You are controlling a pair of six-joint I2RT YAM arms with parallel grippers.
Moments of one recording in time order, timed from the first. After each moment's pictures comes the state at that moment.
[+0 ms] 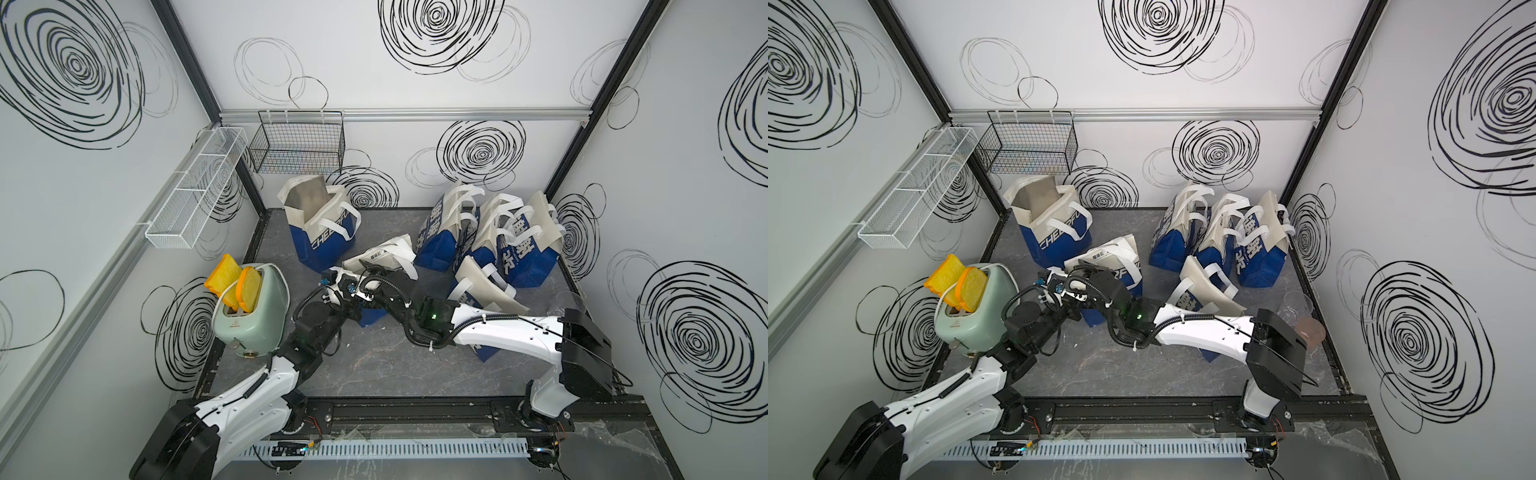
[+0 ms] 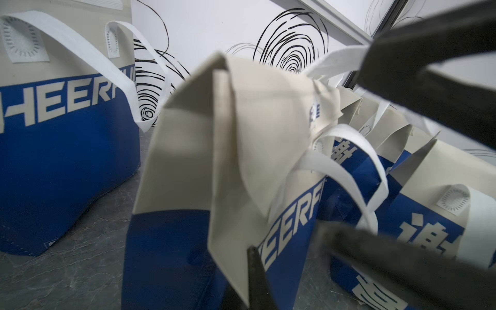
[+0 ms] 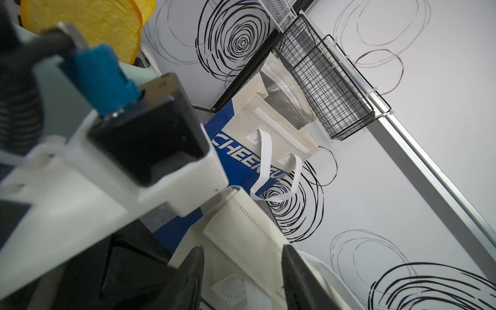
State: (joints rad) left arm -0.51 0.91 0.26 0.55 -0.05 -0.36; right arm 1.19 1.64 1.20 0.23 0.44 -0.63
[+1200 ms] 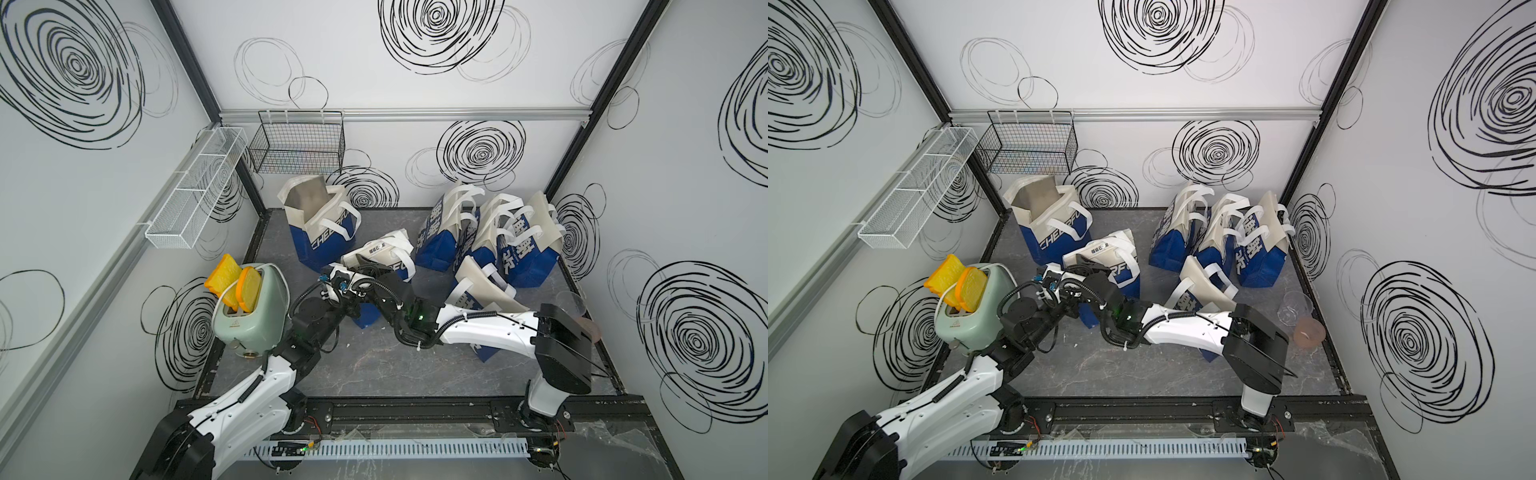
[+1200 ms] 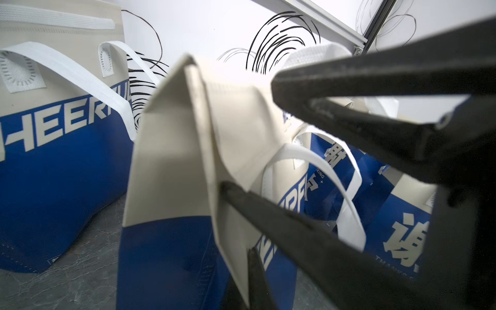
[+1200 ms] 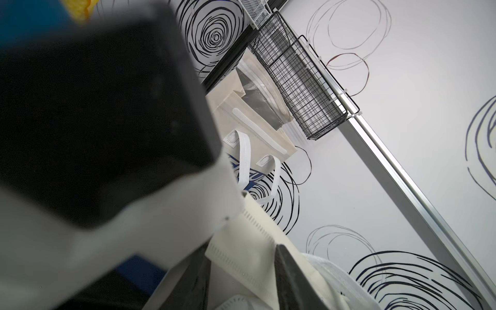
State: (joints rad) left arm -0.49 0.87 0.30 0.47 0.00 -0.32; right arm 1.18 1.74 1.23 0.41 0.57 -0.71
